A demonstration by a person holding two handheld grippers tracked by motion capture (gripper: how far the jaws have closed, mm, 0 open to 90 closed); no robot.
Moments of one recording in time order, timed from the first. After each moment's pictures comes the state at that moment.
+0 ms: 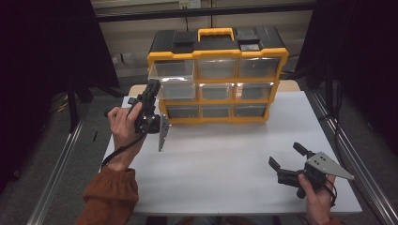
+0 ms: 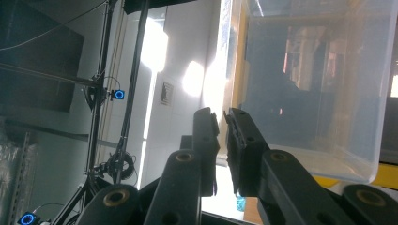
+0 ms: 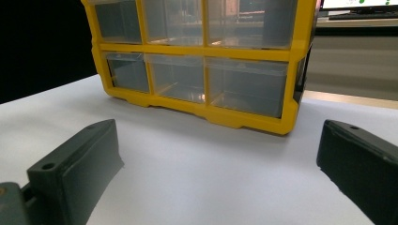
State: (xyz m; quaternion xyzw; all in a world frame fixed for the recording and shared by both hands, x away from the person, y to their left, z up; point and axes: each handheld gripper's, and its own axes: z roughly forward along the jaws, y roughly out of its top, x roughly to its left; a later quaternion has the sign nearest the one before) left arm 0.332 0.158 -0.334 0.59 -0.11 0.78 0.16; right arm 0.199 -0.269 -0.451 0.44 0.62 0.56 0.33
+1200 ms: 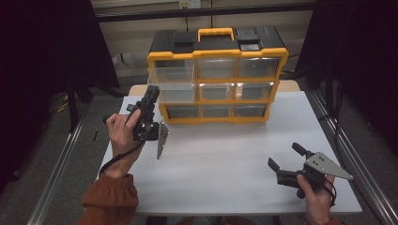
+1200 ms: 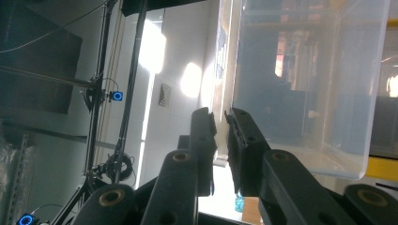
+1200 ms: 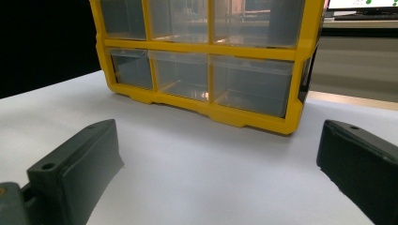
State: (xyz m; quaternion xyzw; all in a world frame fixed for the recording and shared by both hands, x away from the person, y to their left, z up) left arm 0.318 0.163 -0.341 0.60 -0.12 0.78 0.16; right arm 0.199 -0.268 -0.452 0.43 0.63 0.55 0.33
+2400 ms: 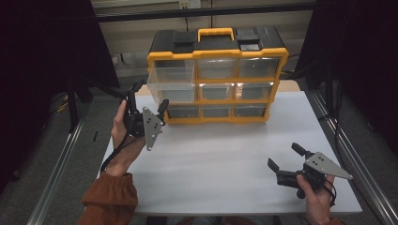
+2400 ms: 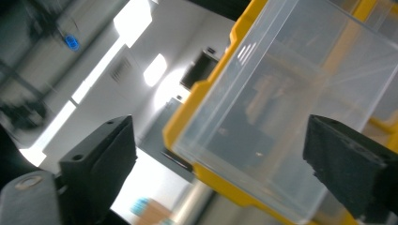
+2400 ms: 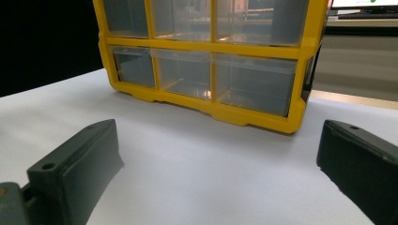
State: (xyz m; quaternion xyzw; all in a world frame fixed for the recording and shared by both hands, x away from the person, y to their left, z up) left arm 0.332 0.169 -0.337 0.64 0.05 0.66 0.39; right arm 0.199 -0.268 -0.452 0.43 0.63 0.55 0.33
